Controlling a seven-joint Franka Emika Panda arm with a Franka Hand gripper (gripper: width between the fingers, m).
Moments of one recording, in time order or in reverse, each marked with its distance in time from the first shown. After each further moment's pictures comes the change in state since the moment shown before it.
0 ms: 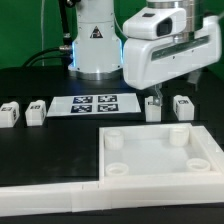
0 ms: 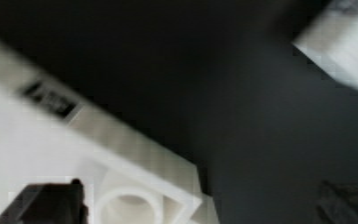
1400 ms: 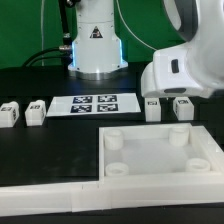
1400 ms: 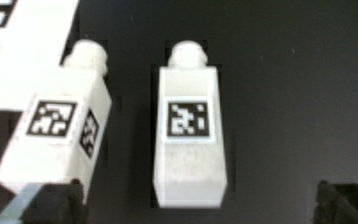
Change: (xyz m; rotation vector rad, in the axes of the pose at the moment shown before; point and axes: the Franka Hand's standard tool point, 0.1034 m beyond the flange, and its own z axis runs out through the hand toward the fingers) arm -0.021 -0.026 0.023 0.125 -0.920 0.351
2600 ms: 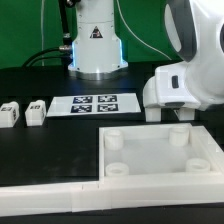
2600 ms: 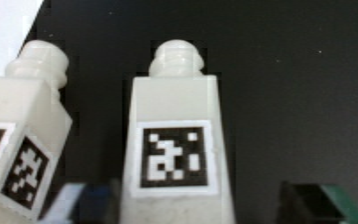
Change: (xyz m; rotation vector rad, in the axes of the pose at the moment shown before) arm 0.009 -0.007 0.047 -0.010 0.026 0.012
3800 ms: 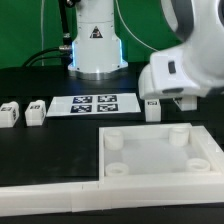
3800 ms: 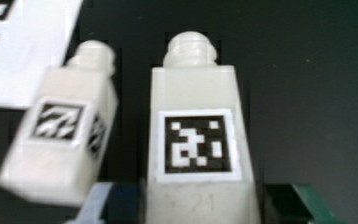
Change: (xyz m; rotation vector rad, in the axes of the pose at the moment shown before) arm -0.011 0.013 -0.050 0.012 0.056 -0.070
